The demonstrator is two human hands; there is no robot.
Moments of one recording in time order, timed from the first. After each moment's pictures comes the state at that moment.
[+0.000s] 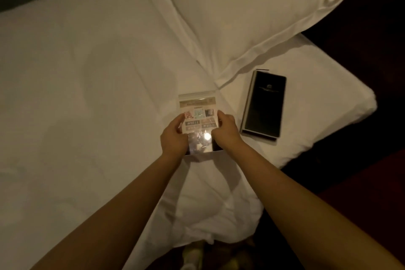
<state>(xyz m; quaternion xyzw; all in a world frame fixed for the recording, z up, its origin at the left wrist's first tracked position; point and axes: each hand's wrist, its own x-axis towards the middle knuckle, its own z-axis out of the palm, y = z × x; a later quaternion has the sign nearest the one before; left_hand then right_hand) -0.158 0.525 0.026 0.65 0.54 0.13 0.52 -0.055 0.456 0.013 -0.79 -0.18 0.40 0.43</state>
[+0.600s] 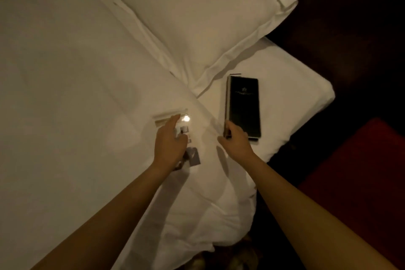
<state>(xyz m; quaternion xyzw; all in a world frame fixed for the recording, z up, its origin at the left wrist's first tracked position) -0.138 0.550 0.034 0.80 0.39 0.07 0.46 -0.036 0.416 0.006 -0.84 -0.13 0.34 0.39</state>
